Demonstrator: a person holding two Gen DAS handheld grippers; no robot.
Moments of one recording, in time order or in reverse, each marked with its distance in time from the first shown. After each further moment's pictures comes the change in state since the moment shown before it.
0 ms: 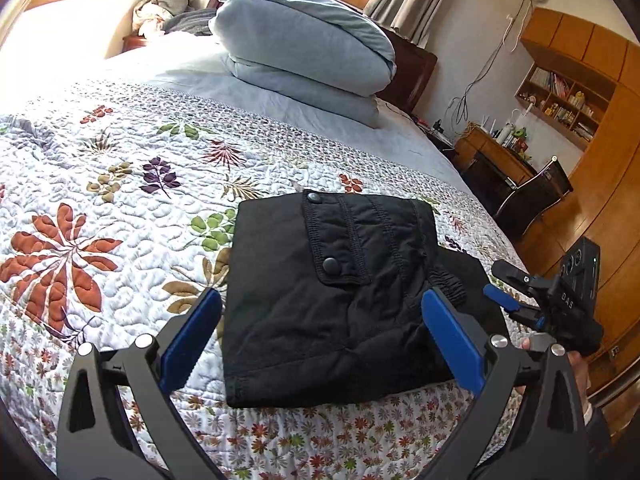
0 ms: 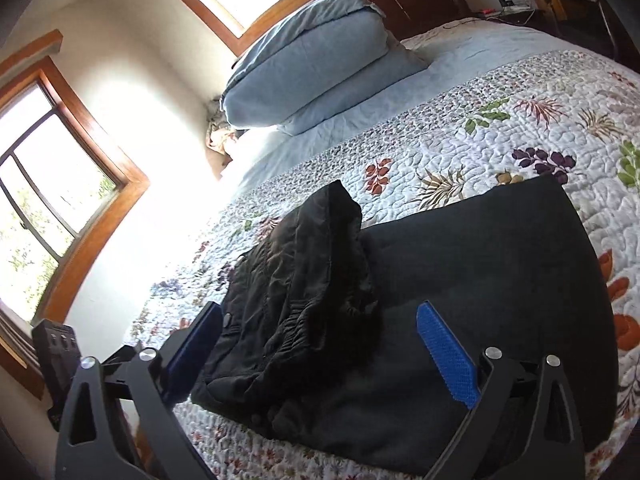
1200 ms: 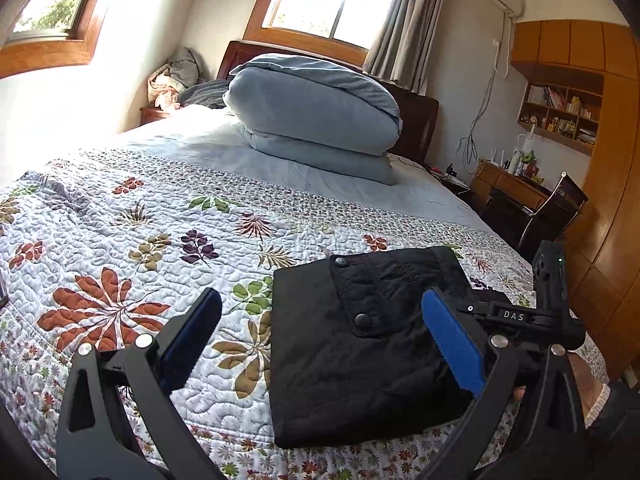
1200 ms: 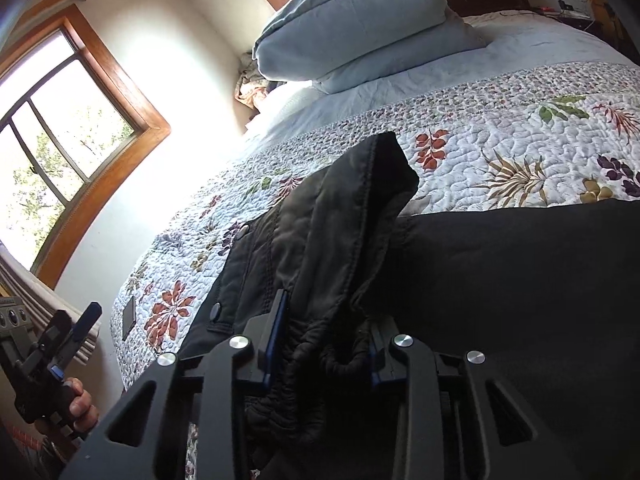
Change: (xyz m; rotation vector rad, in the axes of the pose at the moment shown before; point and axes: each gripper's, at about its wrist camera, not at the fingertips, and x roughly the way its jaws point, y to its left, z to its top) left arm -0.038 0.000 0.001 0.081 -0.231 0.102; right arm 0.064 0.022 -0.002 -0.121 0.086 0.119
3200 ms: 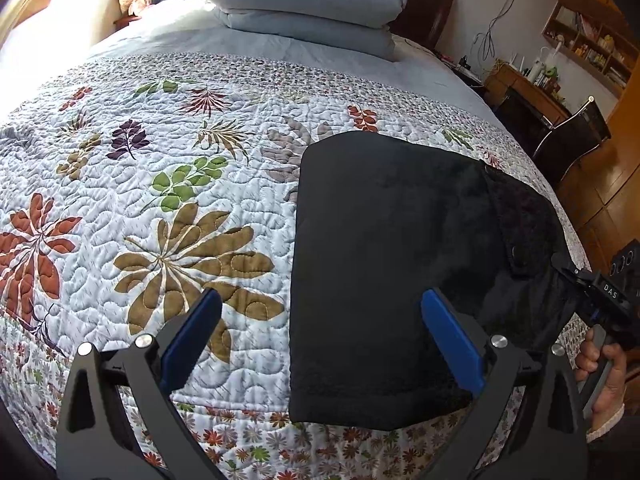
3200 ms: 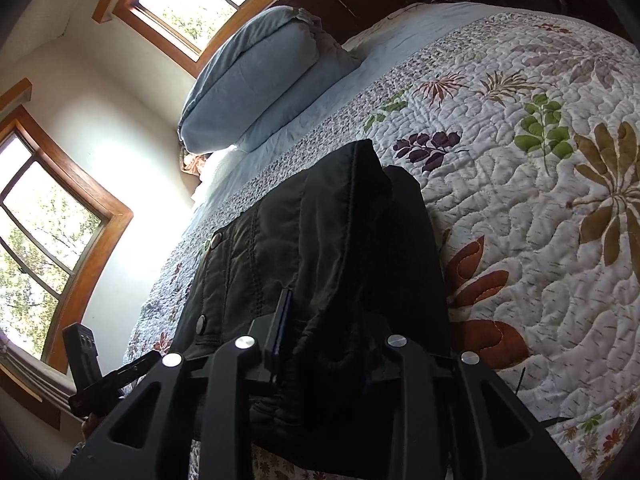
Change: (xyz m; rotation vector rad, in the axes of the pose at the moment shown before) left arm 0.105 -0.062 -0.035 0.010 0.455 0.017; right arm -0.130 -0.143 -0.041 0.334 -0.143 -0.067
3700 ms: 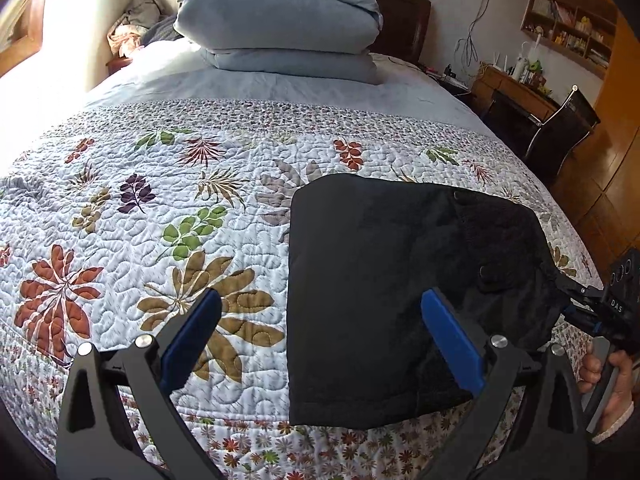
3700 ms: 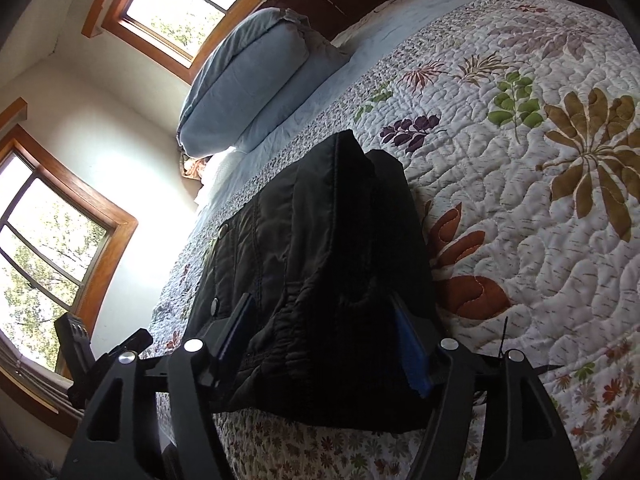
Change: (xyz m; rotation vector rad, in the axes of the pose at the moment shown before) left arm -0.034 -0.020 0.013 0.100 -0.091 0.029; right arm -0.029 0.003 -0.018 0.010 0.015 -0.005
